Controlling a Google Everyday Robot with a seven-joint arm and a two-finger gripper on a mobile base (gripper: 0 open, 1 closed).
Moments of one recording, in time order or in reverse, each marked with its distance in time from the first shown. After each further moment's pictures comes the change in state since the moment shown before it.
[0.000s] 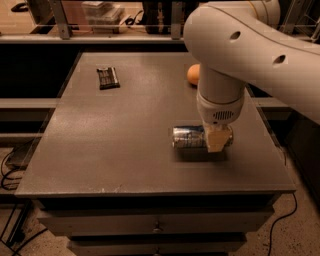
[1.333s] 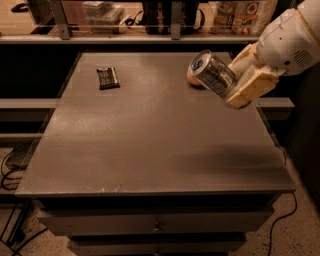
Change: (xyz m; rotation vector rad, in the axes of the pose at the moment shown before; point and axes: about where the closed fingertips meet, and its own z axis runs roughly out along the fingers) arm 0.028 -0.034 -0.118 0.064 -0.715 0.083
